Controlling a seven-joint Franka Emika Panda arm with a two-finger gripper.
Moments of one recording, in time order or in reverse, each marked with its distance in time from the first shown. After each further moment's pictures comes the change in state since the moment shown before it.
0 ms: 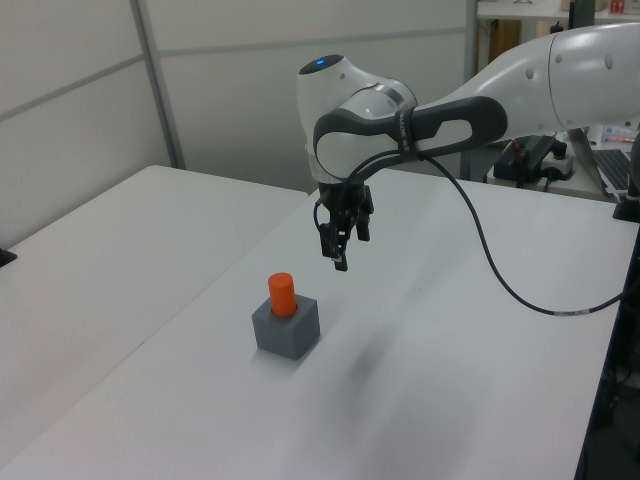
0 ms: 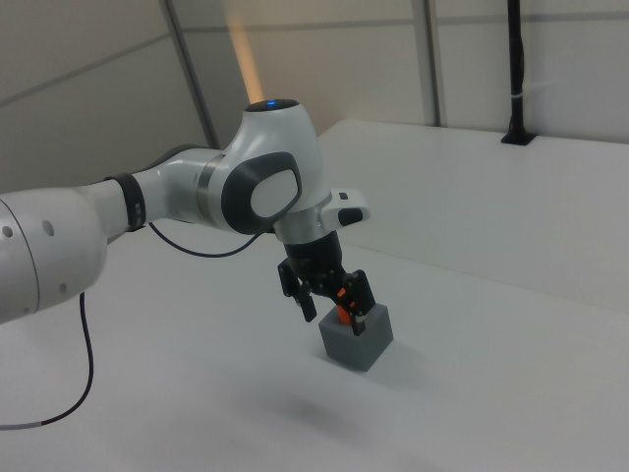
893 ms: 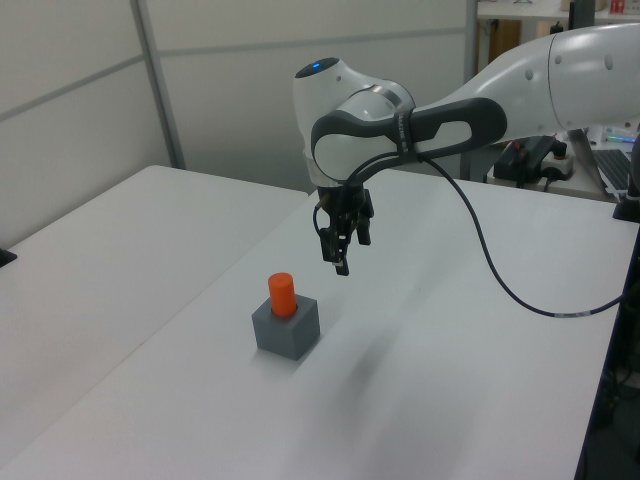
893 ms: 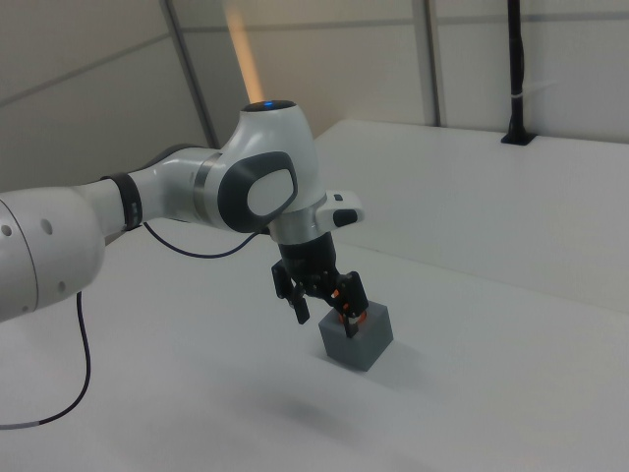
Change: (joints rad) arm 0.007 0.000 0.006 0.000 0.001 -0.028 0.000
